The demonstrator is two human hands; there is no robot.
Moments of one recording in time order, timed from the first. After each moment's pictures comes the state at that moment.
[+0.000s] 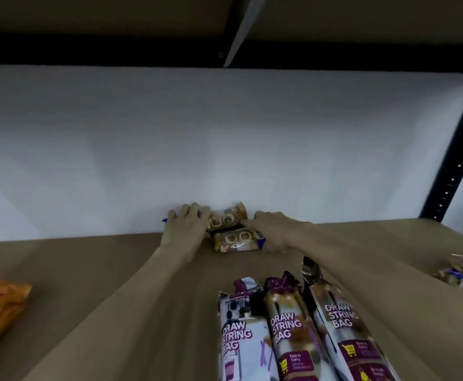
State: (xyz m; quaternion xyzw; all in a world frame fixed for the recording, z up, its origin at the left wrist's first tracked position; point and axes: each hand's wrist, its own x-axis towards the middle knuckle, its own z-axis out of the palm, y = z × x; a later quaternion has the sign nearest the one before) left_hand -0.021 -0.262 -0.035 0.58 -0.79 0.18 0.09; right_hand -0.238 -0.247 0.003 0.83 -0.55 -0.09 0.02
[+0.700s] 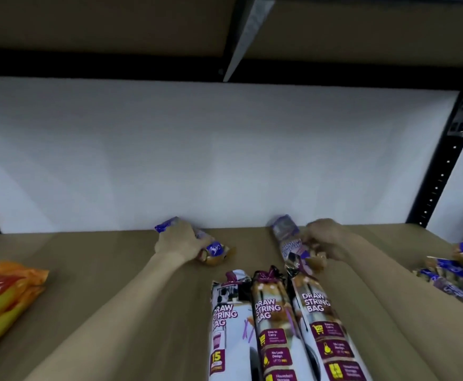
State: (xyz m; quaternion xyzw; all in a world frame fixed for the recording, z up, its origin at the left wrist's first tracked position) left_hand -0.027 -0.204 -0.013 0.72 -0.65 -0.12 0.20; right_hand -0.328 -0.197 0.004 0.46 -0.70 0.38 -0.40
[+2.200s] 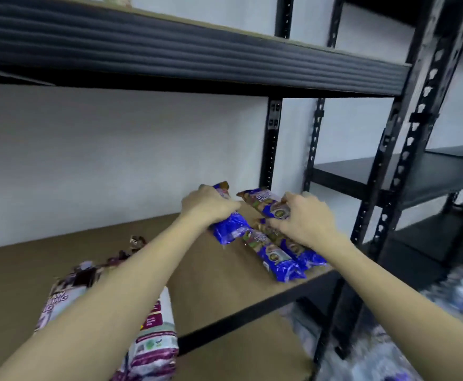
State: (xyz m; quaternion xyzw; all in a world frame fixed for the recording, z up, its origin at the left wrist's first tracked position) left_hand -0.341 -0.076 0.081 0.58 -0.76 -0.17 0.21; right_hand -0.519 0.020 0.052 0.55 -0.79 0.20 0.16
